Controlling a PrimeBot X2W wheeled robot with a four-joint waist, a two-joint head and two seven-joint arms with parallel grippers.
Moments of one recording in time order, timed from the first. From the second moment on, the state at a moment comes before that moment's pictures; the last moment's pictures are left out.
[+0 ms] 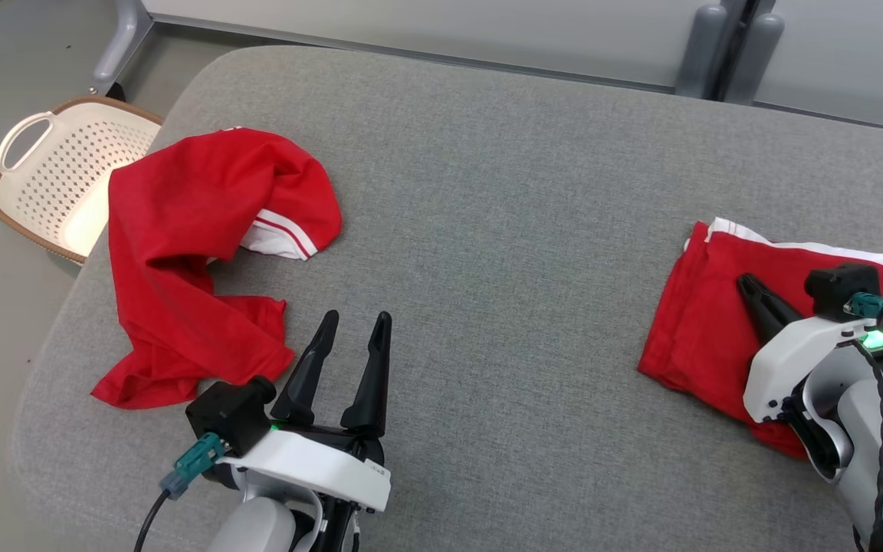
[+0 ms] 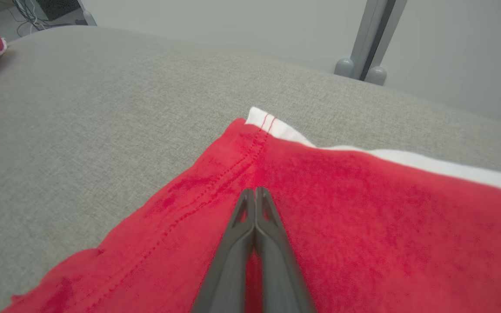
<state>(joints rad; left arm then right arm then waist) -0.19 0.05 -0.40 0.22 -0.61 -0.02 -0.26 -0.57 -0.37 0.47 0.79 0.45 0.13 -0.04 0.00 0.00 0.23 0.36</state>
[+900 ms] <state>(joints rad) -0.15 0.05 -0.25 0.22 -0.53 -0.04 -0.26 -0.23 -0.25 0.10 0.39 0.31 0.13 -0.26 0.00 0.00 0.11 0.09</state>
